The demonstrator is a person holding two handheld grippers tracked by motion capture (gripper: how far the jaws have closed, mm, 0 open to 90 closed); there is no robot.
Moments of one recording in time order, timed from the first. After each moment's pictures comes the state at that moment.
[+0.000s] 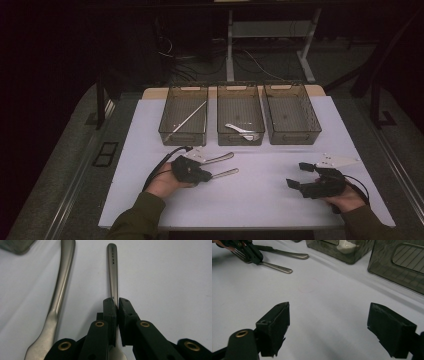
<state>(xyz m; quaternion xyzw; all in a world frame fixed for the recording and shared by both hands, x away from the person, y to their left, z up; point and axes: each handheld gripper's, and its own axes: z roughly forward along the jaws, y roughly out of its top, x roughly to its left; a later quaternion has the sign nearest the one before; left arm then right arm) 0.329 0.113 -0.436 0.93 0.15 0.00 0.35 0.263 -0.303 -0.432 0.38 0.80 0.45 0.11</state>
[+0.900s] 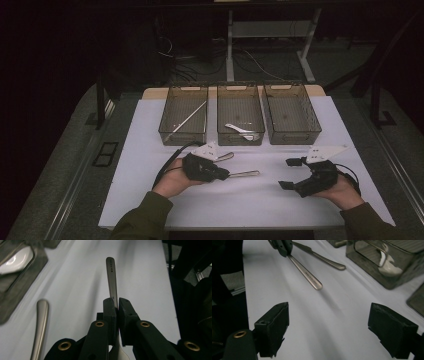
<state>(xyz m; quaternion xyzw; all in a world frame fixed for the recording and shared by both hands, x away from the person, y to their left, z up) 0.314 0.071 -0.391 0.91 0.08 -0.02 0.41 0.278 -0.276 -0.397 0.25 0.86 0.45 0.05</state>
